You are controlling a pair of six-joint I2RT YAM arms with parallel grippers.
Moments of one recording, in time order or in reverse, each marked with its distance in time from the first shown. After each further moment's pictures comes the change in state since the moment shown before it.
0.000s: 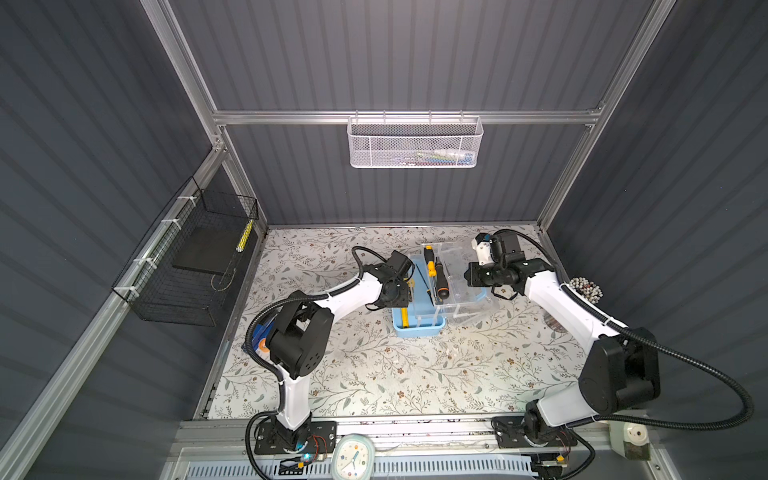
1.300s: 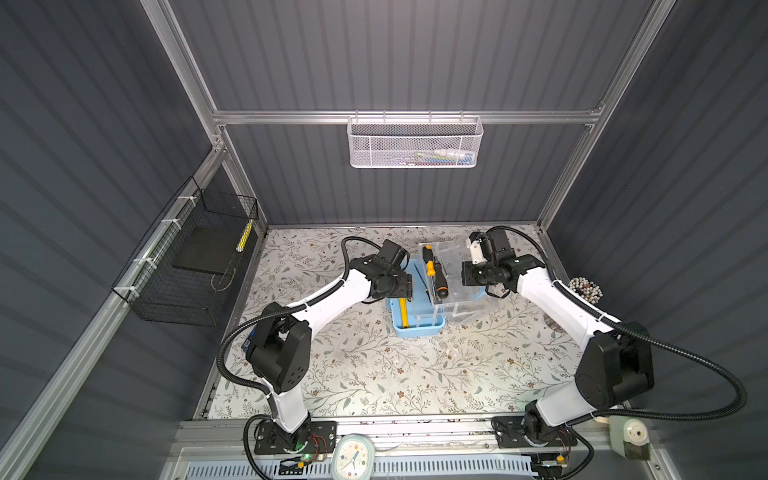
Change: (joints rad) left arm 0.007 -0.140 0.021 -0.027 0.050 0.013; right arm 0.064 0.035 0.056 -0.046 0.116 0.003
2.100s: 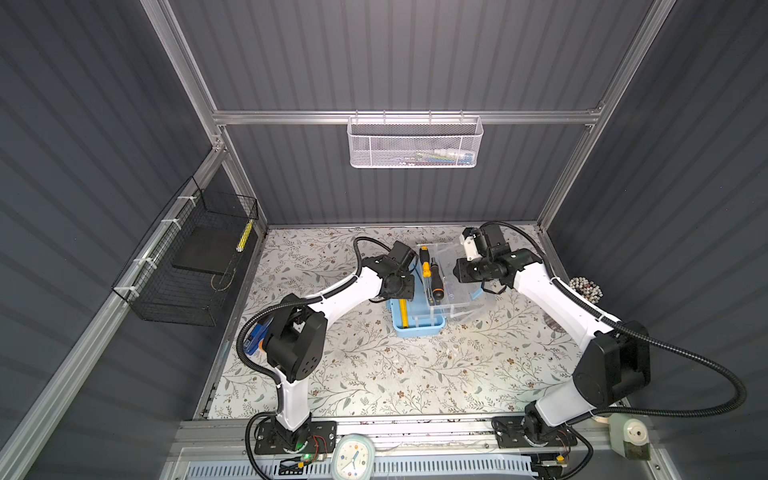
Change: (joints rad) left arm -0.014 0.112 0.072 -0.007 -0.024 0.020; right arm 0.051 0.012 0.116 -0.076 0.009 0.004
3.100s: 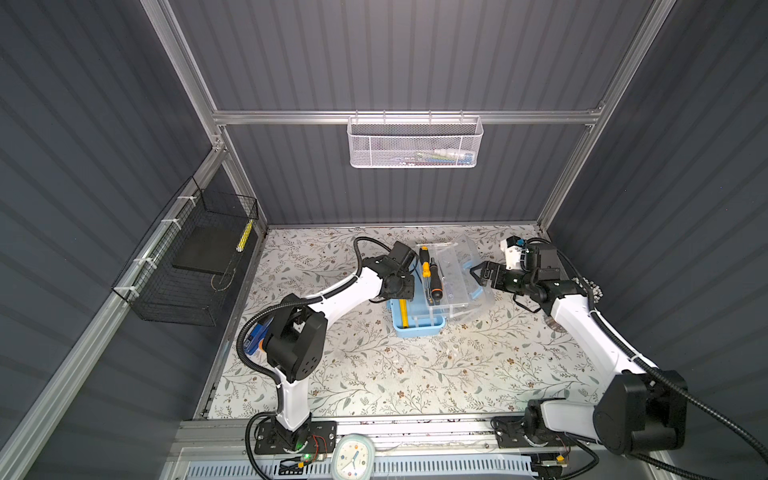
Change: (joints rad) left arm -0.002 0.000 -0.005 0.003 -0.008 0.003; right arm -0.316 -0.254 -0.393 0.319 -0.385 0.081
